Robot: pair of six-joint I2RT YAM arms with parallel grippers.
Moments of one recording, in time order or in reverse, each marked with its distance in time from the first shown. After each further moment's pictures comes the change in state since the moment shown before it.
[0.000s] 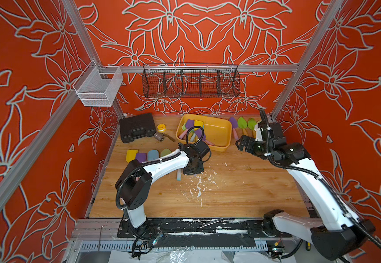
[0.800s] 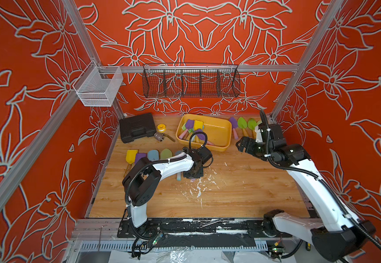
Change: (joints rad) left arm -0.032 0.069 -0.050 0.034 -0.074 0.039; right arm -0.005 -0.007 -0.016 -0.001 0.000 0.010
